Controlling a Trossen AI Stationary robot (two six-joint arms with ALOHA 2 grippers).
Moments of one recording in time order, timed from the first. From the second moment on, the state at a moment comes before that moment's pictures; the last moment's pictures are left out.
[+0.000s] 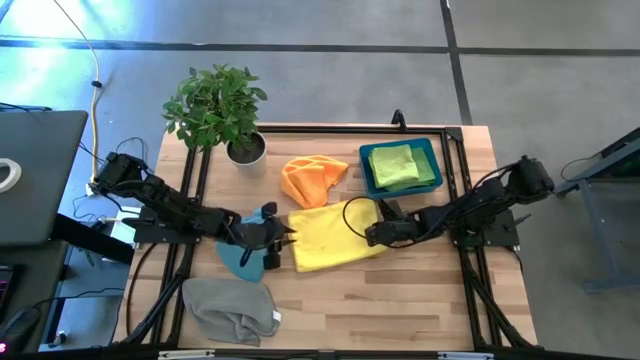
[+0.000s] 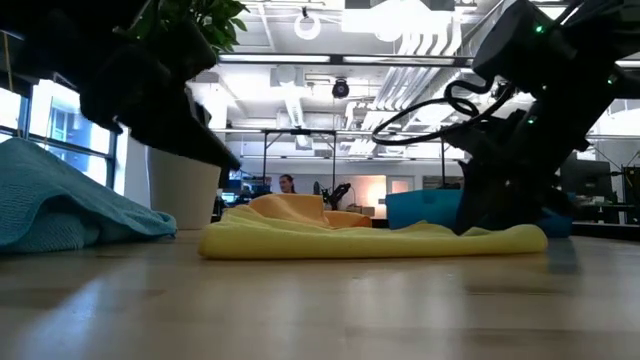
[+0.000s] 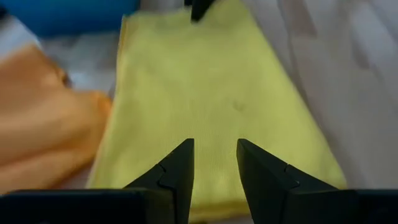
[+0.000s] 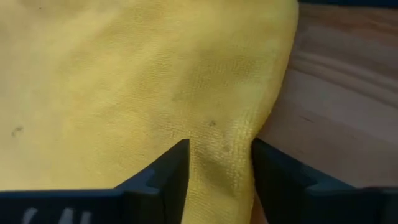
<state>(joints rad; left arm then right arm) -0.20 1.43 0.48 0.32 -0.40 -0.19 0.23 1.53 0.52 -0.05 0.40 1.28</state>
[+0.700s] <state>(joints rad) -0.13 1.43 0.57 0.49 -0.27 0.10 0.23 1.59 0.61 -0.17 0.46 1.44</state>
